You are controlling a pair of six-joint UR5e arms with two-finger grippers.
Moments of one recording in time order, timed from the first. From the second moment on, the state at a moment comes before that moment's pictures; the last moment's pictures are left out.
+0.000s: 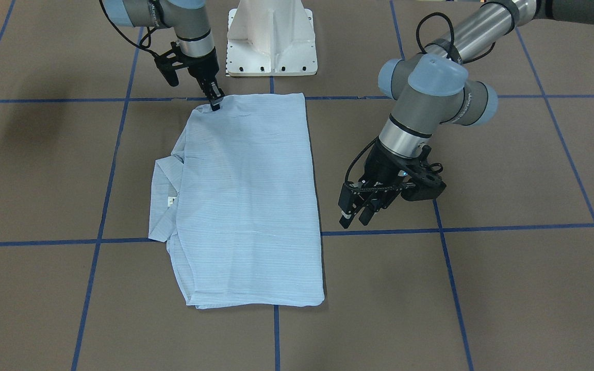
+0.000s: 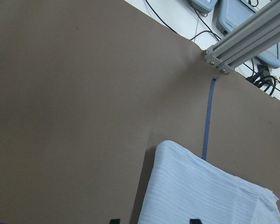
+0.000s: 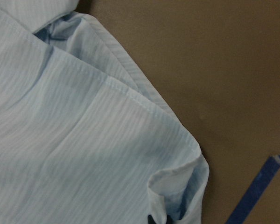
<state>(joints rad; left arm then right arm) -0.72 -2.12 -1.56 -2.26 -1.77 -1.61 0.17 -1.28 2.00 -1.45 1.53 2.50</state>
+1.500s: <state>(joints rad) -0.07 -1.94 -1.88 -1.99 -1.41 -2.15 0.17 -1.29 2.05 -1.49 1.54 2.50</state>
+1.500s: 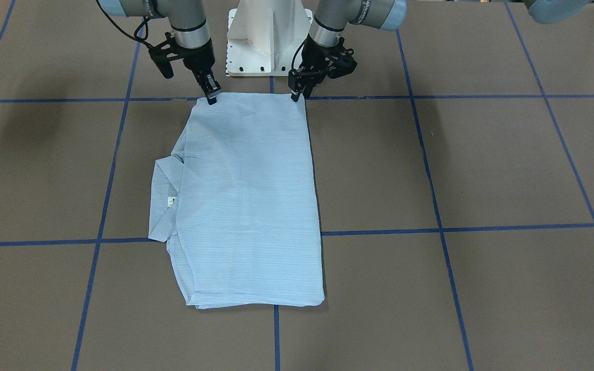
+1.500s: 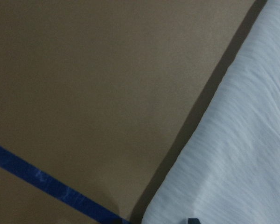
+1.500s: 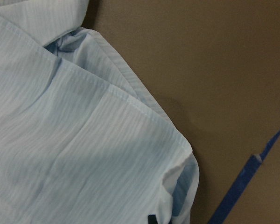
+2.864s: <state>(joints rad) -0.15 -1.96 -2.20 -1.84 -1.40 -2.20 0.21 -1.37 2.27 -1.50 1.55 2.52</state>
